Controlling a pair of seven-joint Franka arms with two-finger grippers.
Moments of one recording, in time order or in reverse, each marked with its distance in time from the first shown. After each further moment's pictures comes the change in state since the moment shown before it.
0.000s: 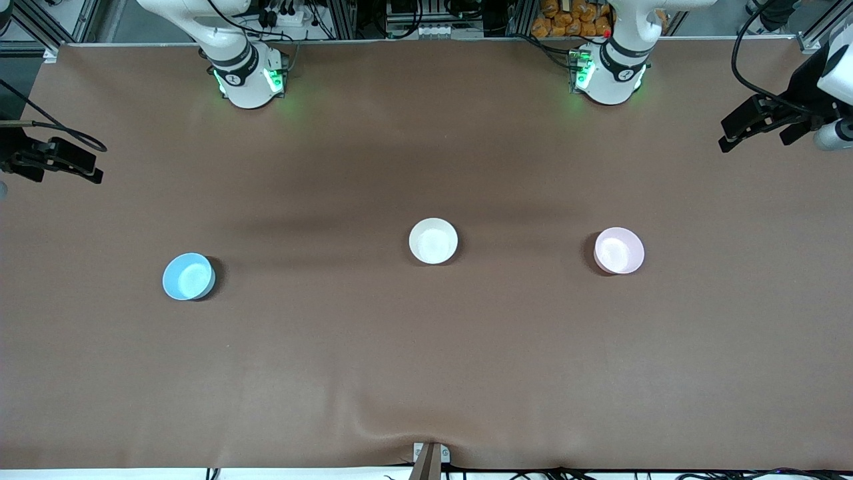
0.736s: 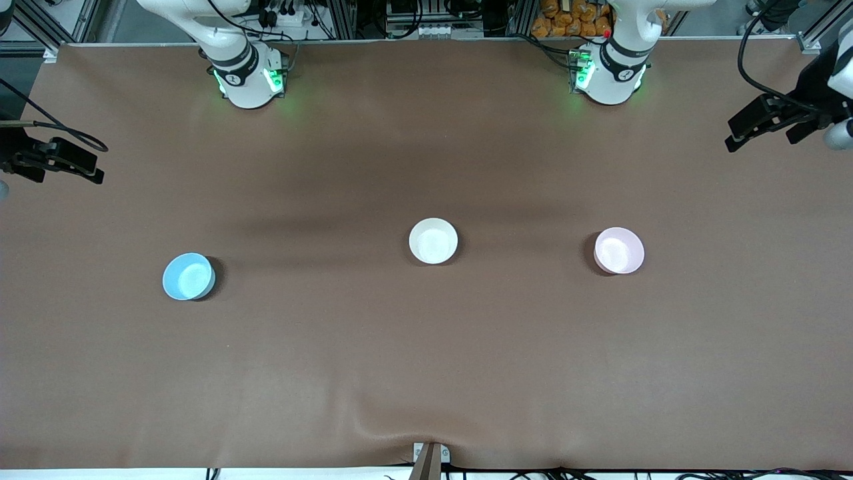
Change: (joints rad) left arm 0.014 0.000 -0.007 0.001 0.000 -0.010 0.000; right arm 0.001 0.000 0.003 0.000 0.000 0.003 0.000
